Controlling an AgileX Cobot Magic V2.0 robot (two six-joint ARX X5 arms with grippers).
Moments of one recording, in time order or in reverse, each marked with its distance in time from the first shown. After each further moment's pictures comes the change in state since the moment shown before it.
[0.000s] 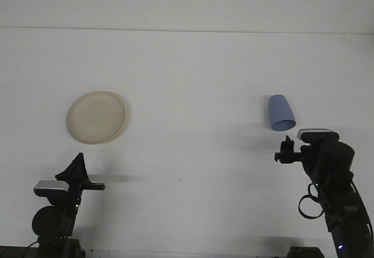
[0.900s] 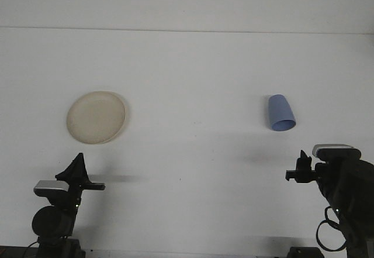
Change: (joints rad) left arm 0.000 0.000 0.000 0.000 0.000 0.000; right arm 0.003 -0.169 0.238 -0.436 -0.001 -0.004
